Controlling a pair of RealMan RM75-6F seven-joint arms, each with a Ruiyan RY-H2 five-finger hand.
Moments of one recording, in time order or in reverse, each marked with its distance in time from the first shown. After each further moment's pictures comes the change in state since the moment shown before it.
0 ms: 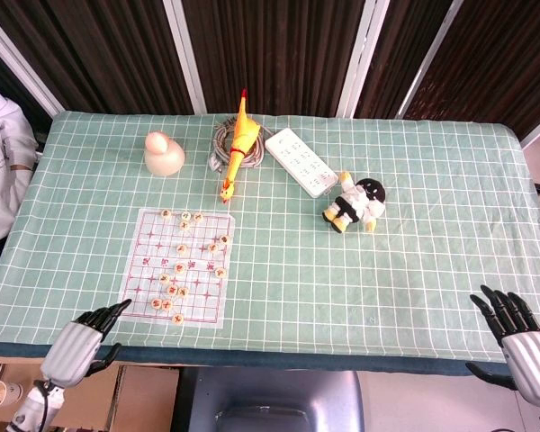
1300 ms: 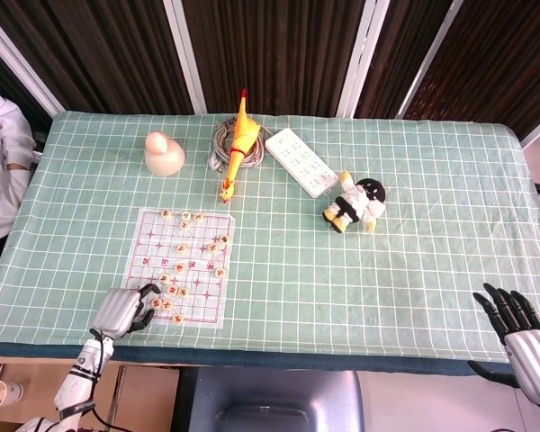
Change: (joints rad) left arm -0.184 -0.311 -0.120 0.292 -0.281 -0.250 -0.047; right arm 0.003 0.010 0.003 -0.007 0.014 -0.004 0.009
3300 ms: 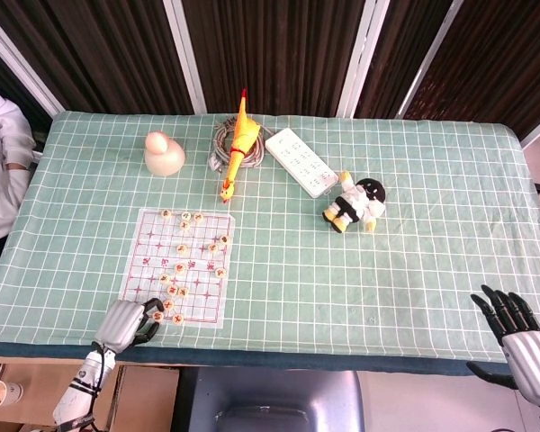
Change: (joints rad) left arm 0.020 0.004 0.076 -0.032 0.039 0.059 -0.021; right arm -0.001 0.000 -0.005 -0.008 -0.002 -0.007 -0.015
